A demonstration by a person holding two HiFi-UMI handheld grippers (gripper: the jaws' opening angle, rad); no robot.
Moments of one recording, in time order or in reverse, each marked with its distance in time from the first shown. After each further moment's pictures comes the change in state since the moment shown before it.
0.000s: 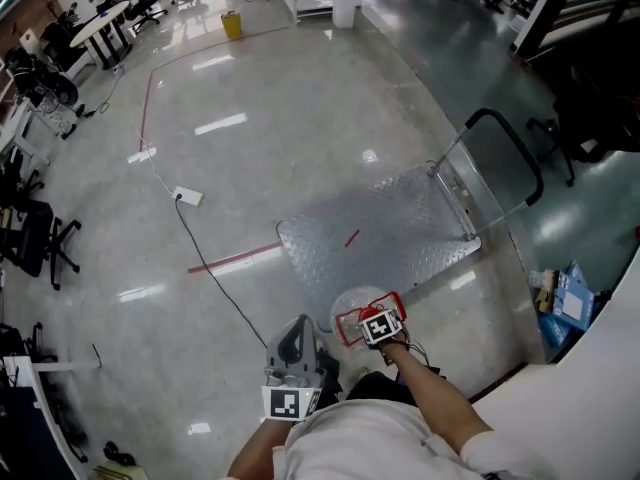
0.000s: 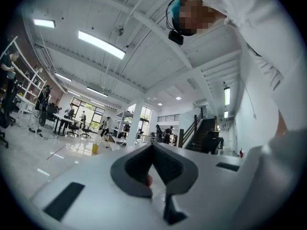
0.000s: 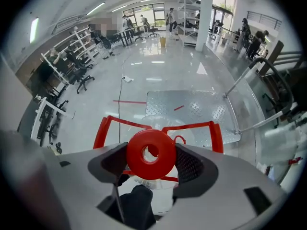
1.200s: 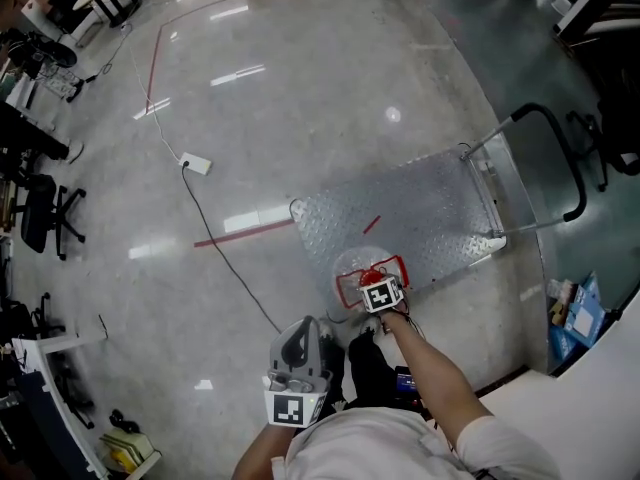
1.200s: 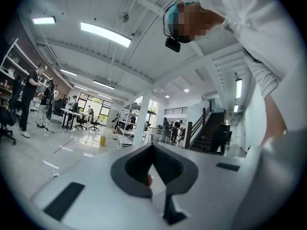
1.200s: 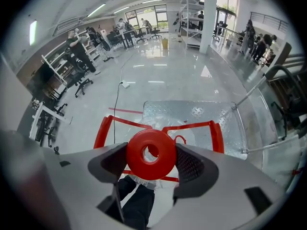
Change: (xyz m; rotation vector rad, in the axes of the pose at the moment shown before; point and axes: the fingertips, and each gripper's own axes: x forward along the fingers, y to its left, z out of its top) left arm 0.087 0.051 -0.049 -0.015 0.100 0.079; right arm 0.091 -0.050 0.145 -0.041 -0.022 0.005
